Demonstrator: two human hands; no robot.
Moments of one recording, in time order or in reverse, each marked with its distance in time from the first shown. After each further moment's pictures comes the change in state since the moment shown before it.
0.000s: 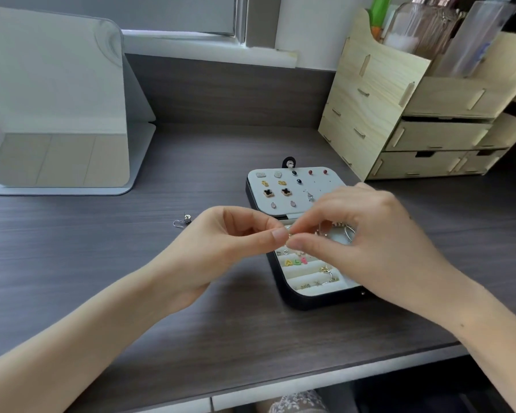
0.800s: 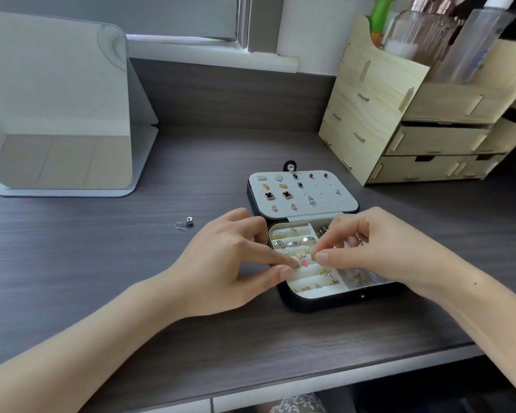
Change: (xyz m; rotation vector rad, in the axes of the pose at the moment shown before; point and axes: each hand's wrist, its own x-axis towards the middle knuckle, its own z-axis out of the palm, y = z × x) left_hand 0.011 -0.029 -0.014 1.110 -0.060 0.683; right_hand -0.005 0.027 -0.008 0.370 -0.312 0.494
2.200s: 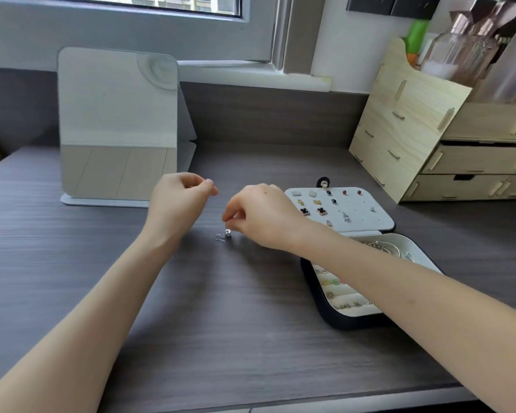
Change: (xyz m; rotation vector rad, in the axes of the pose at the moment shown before) left_hand 0.003 -0.071 -0.057 -0.358 0.569 -0.919; right_hand 0.123 -0.071 0.092 -0.586 0.085 -0.374
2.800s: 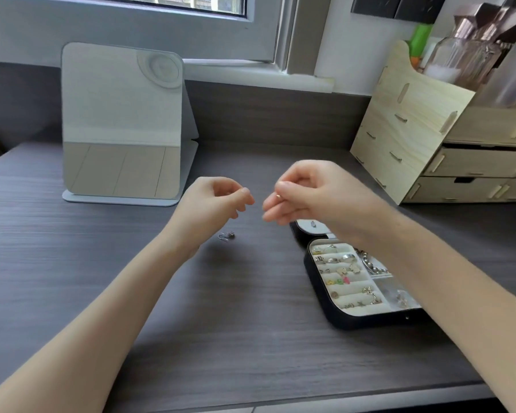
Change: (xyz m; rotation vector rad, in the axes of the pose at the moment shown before) left_hand -0.014 0.011 0.007 -0.033 -0.294 0.067; right_hand -0.046 0.013 -0.054 0.968 0.031 0.243
